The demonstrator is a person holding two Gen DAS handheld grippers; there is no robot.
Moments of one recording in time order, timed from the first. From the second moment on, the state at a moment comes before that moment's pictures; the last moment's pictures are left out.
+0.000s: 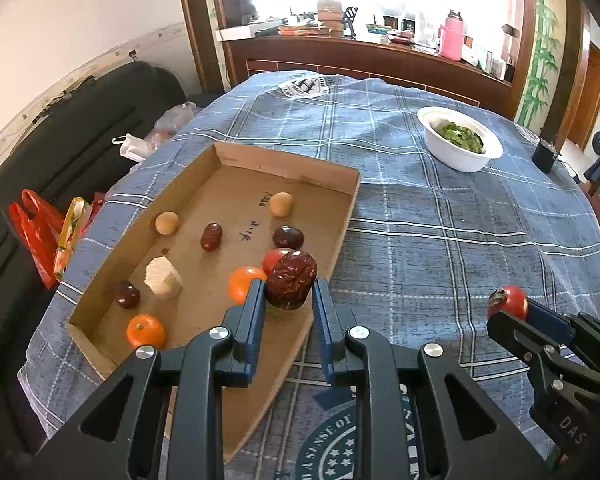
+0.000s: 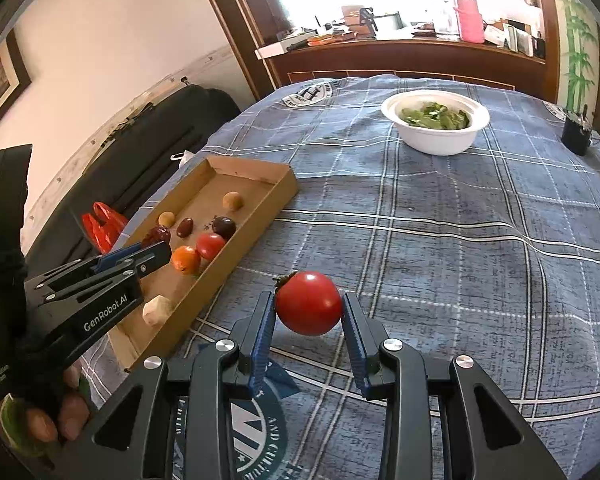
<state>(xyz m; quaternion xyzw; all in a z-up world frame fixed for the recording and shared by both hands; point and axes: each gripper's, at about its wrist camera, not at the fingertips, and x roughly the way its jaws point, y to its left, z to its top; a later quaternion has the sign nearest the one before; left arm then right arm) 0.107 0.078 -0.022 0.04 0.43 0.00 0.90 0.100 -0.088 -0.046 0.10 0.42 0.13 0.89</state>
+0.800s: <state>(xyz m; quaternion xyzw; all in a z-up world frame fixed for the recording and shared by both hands) 0.117 0.125 -0.031 0.02 0.43 0.03 0.90 0.116 -0.042 -0.051 0.07 0.44 0.16 0.88</state>
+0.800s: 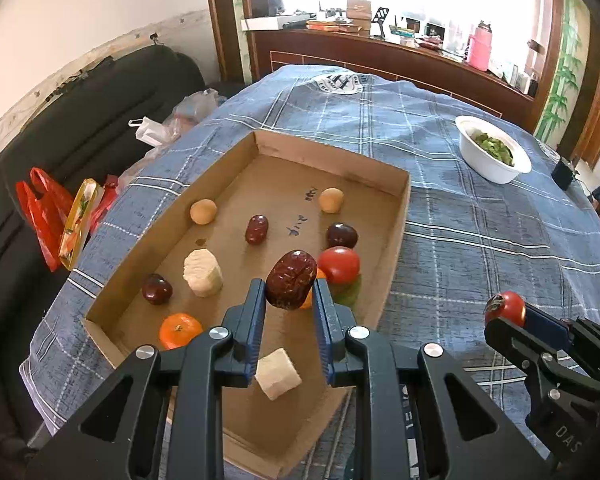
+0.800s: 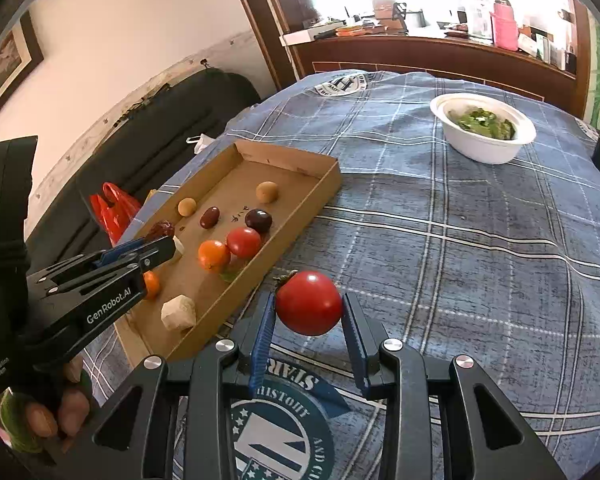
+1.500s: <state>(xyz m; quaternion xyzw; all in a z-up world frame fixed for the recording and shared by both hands) 0.213 0.188 -0.028 -0.03 0.46 0.03 0.88 0.214 0.013 -0.054 0.08 0.44 0.18 0.88</state>
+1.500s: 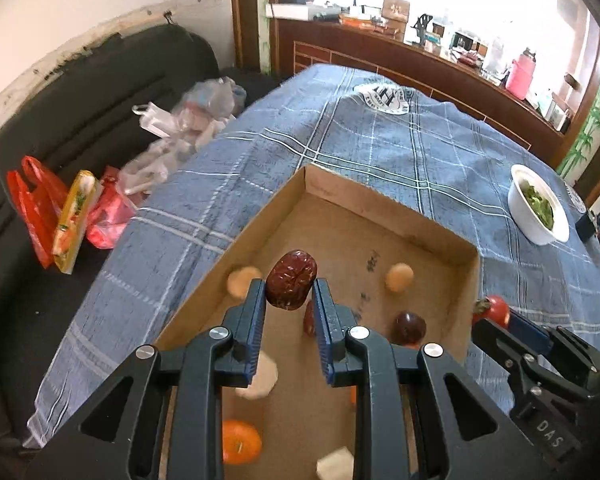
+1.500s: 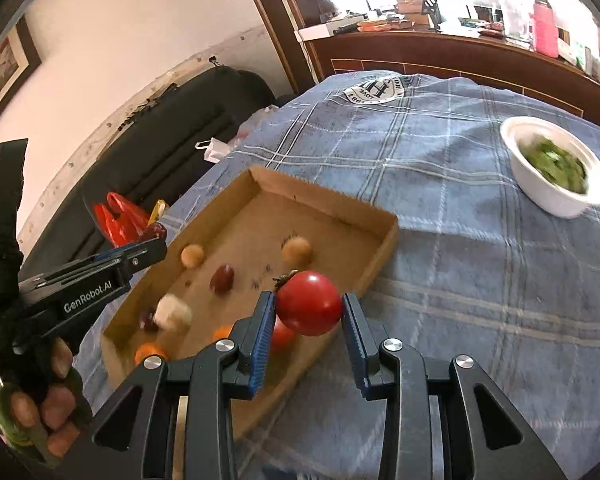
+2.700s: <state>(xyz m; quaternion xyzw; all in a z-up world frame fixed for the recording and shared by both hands) 0.289 0.163 -0.091 -0.01 0.54 0.03 0.84 0.277 0.045 -0.096 0.01 0.48 0.17 0.86</state>
